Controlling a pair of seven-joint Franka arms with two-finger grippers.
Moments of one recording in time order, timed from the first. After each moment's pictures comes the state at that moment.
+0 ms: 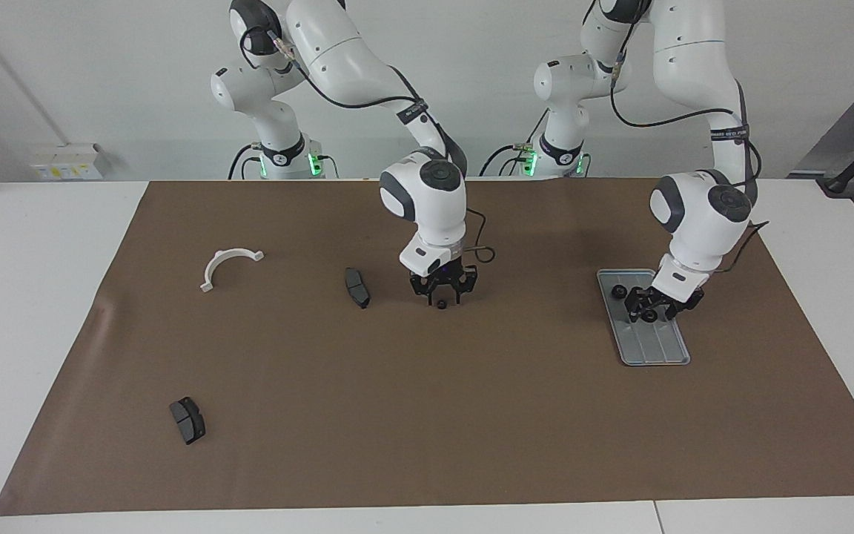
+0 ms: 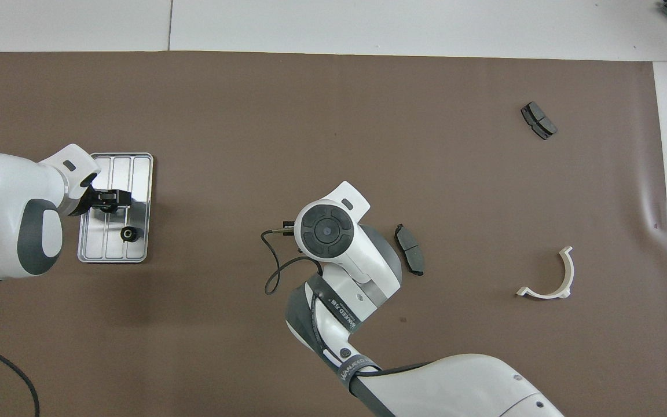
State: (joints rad) left arm 0.13 0.26 -0.08 -2.14 0.02 2.48 0.06; right arm 0.70 0.49 -0.03 -1.78 -0.03 2.40 0.71
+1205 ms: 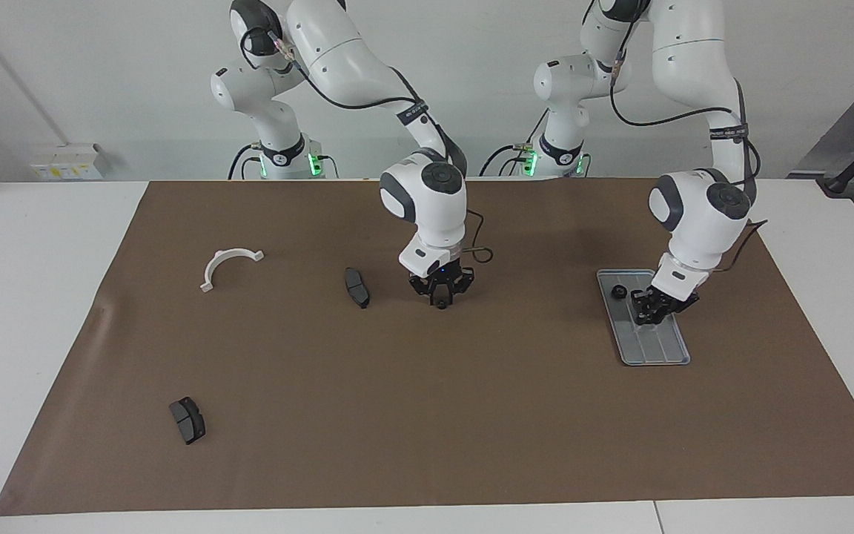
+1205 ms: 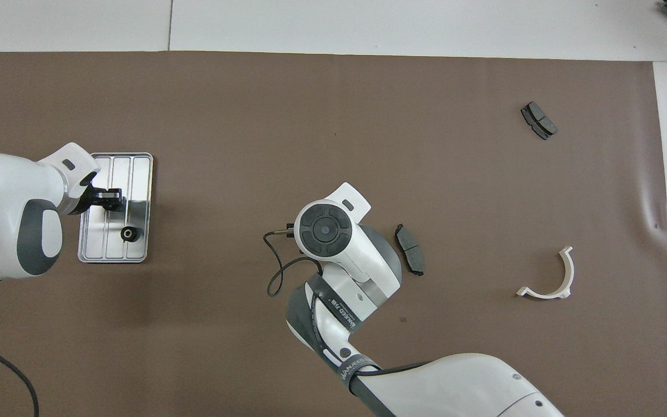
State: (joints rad) left arm 0.13 0.25 -0.09 -2.12 0.02 2.48 0.04; right arm 0.70 0.49 -0.04 -1.78 -0.04 2.37 0.71
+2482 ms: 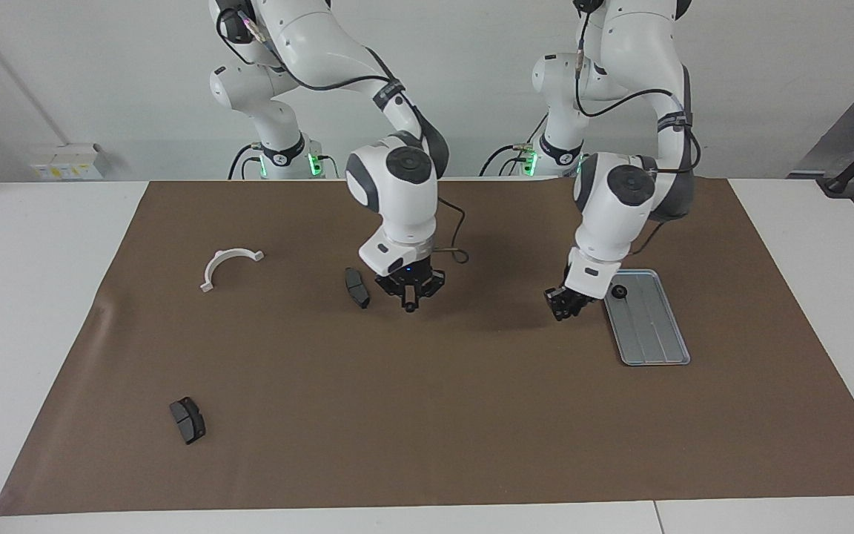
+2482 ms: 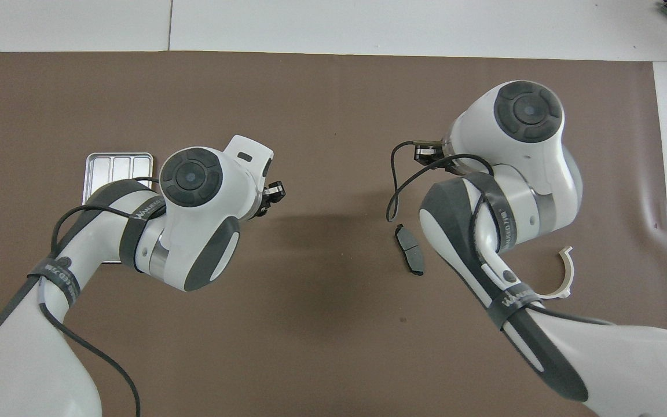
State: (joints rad) left arm -0.41 0.24 -0.12 -1.94 0.02 2.28 -0.82; right arm 0.32 0.32 -0.07 -1.70 -0.02 2.11 0.43
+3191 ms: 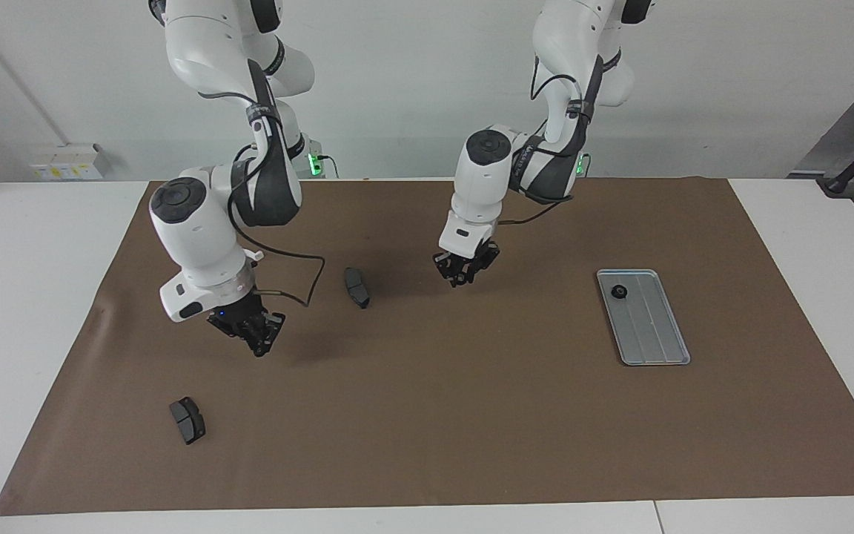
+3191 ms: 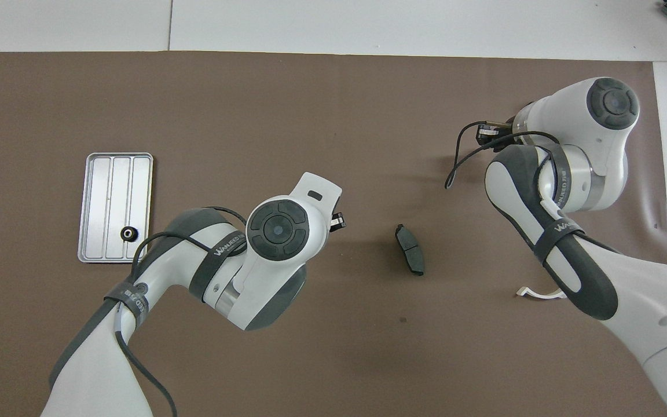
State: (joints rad) left arm -0.58 0.25 -0.11 -1.95 0.02 2.33 -0.96; right arm 0.13 0.48 -0.06 -1.71 0.06 2.35 0.27
